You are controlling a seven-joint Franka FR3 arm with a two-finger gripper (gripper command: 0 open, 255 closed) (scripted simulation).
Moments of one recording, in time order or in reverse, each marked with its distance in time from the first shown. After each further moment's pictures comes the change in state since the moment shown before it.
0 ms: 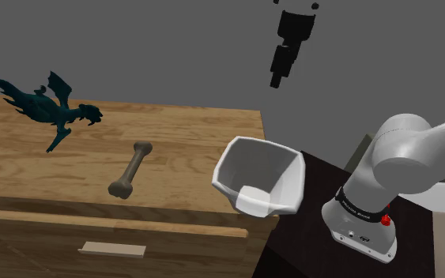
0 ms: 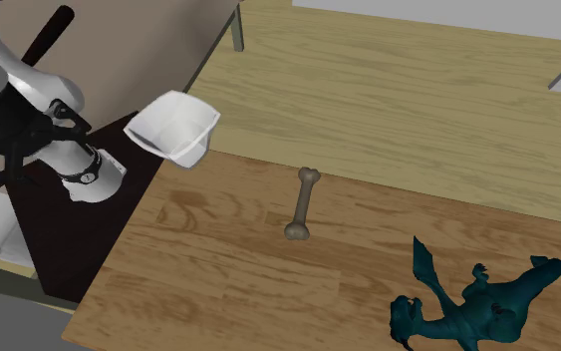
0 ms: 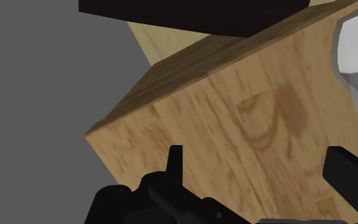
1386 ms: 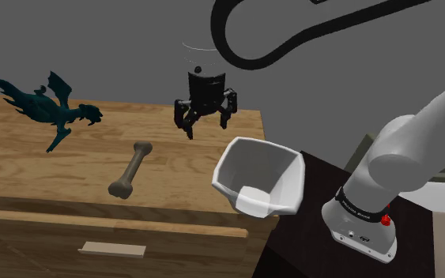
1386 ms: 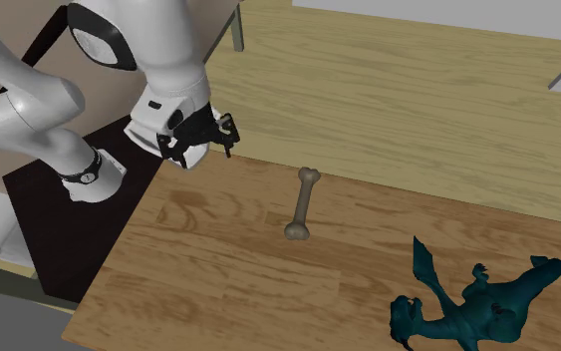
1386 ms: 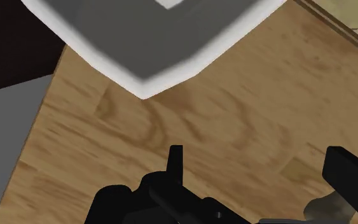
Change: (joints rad) arm -0.102 0.441 0.550 0.178 0.096 0.283 0.928
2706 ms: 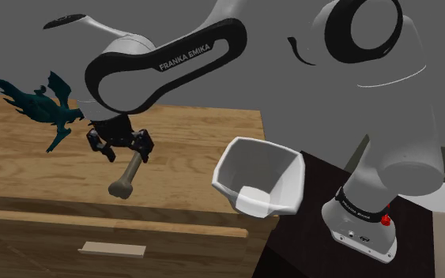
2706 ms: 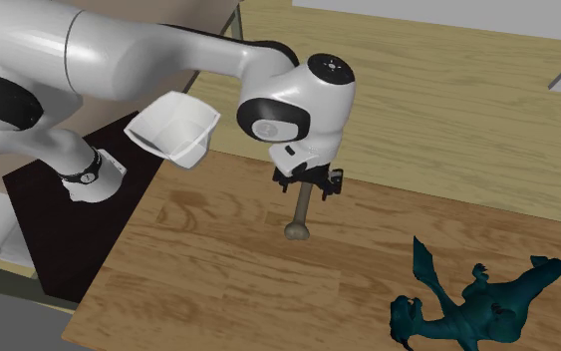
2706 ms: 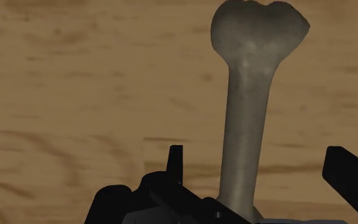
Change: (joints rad) arm 0.239 0.926 0.032 0.777 -0.562 -0.081 0.932
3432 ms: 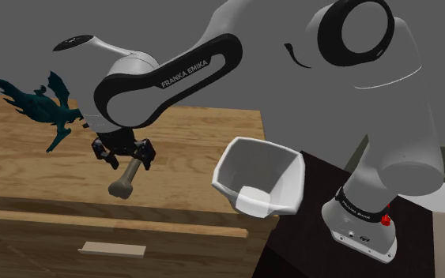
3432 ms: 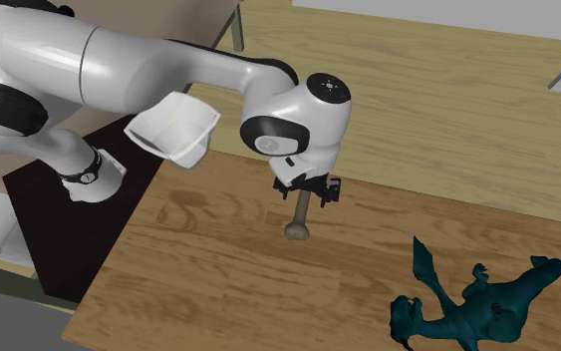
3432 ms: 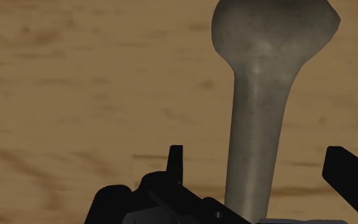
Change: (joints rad) arm 0.002 0.030 -0.014 -0.037 -0.020 0.062 0.018
